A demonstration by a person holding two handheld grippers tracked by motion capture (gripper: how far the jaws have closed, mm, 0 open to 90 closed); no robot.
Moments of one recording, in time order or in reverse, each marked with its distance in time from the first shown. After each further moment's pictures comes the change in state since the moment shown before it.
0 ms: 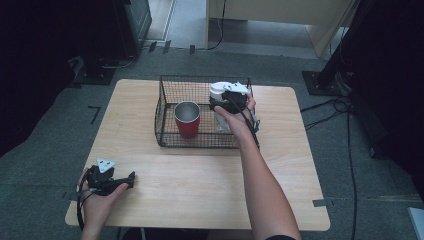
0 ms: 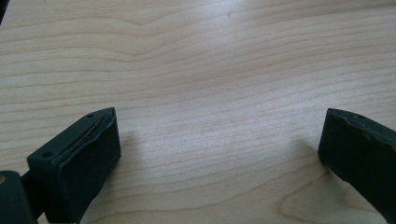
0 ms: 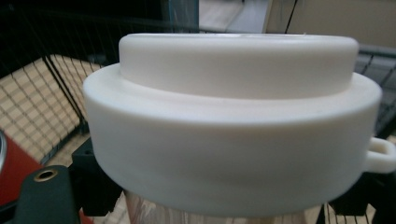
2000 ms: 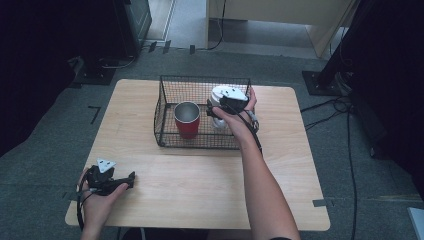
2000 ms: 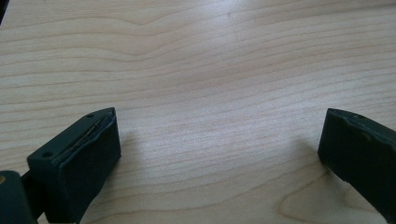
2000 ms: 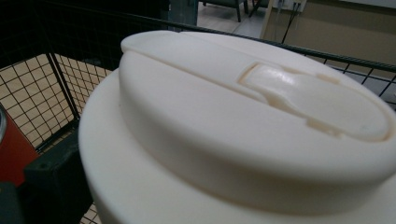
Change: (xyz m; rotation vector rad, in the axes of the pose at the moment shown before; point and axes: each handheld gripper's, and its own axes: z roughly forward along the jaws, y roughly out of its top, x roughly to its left) left arm 0.000 0.000 0.000 0.000 0.000 0.000; right arm 0.005 -0.013 -0.005 -0.035 -0.023 -0.074
